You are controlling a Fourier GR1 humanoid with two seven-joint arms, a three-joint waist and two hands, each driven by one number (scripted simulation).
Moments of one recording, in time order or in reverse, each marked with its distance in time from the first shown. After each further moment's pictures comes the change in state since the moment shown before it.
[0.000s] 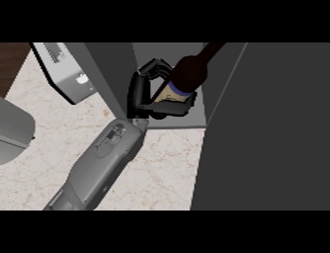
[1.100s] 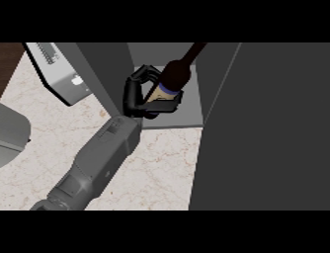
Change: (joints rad) left arm -0.120 0.000 0.011 0.419 0.222 -0.015 -0.307; right arm -0.015 0.012 0.000 0.016 -0.030 0.026 -0.016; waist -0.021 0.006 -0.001
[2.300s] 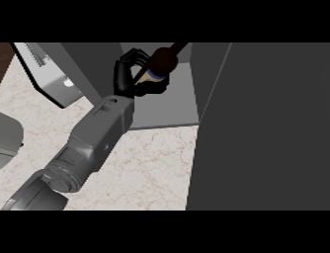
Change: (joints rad) left arm -0.253 0.025 0.117 0.381 0.002 0.030 -0.039; right arm 0.000 0.036 0.035 0.001 -0.014 0.010 -0.014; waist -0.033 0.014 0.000
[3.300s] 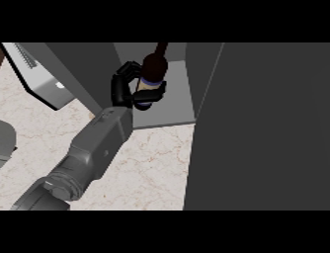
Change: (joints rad) left arm 0.063 -0.019 0.115 0.024 0.084 -0.133 0.008; right arm -0.042 0.020 0.018 0.009 -0.003 -0.004 -0.007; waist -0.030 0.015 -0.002
